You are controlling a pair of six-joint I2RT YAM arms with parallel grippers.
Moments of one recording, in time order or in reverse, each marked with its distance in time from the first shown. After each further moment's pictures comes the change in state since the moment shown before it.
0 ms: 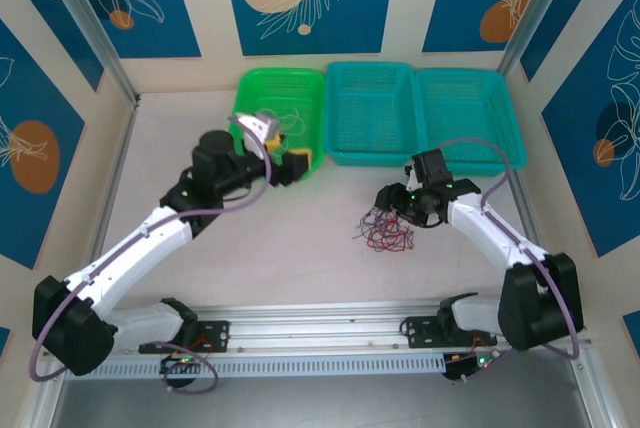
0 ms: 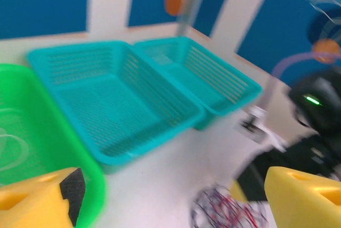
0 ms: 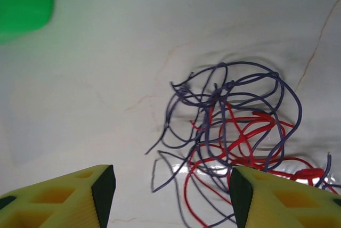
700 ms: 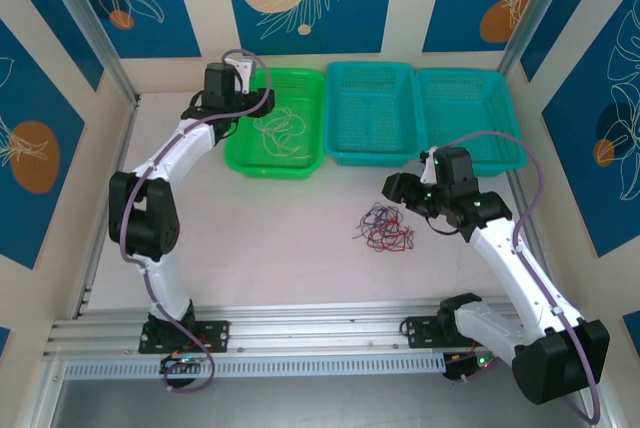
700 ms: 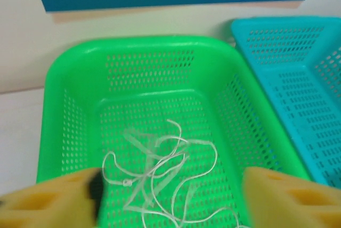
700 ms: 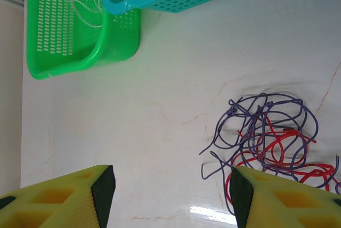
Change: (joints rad) left arm 0.373 0.706 0.643 -0.256 -0.155 0.104; right arm 0.000 -0.304 0.055 -0.058 -0.005 0.020
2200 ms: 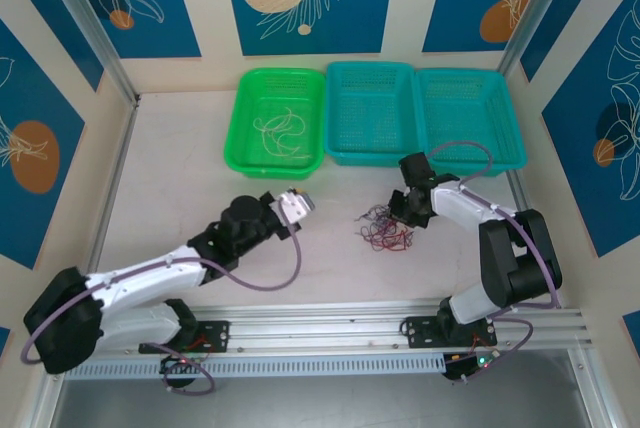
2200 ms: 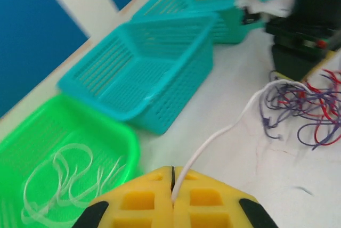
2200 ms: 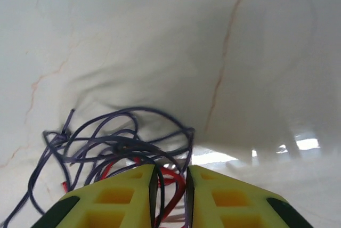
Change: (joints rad) left arm -0.586 -0.793 -1.056 0.545 -0.230 0.510; right arm -0.007 0.512 -0.050 0.090 0.229 -0.011
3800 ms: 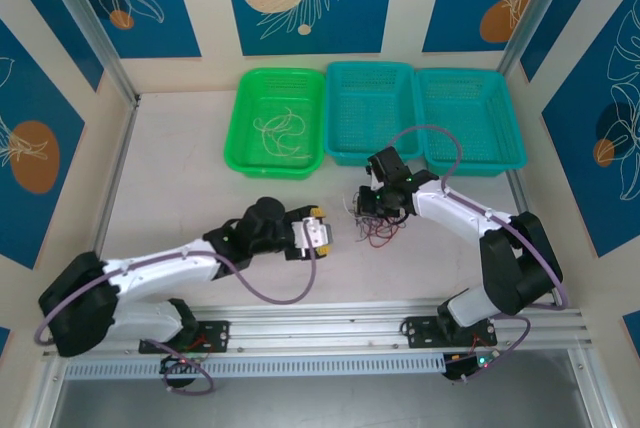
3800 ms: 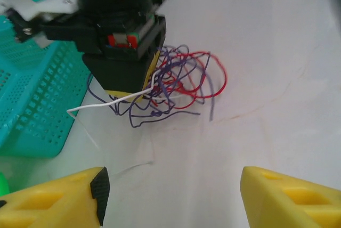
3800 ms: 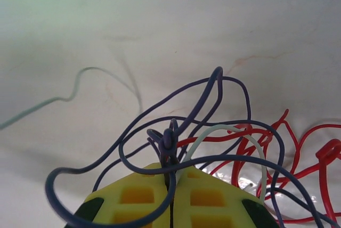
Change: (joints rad) left arm -0.089 0.192 0.093 -0.167 0.283 0.274; right arm 0.253 -0.021 0.111 0.031 -0.094 -0.082
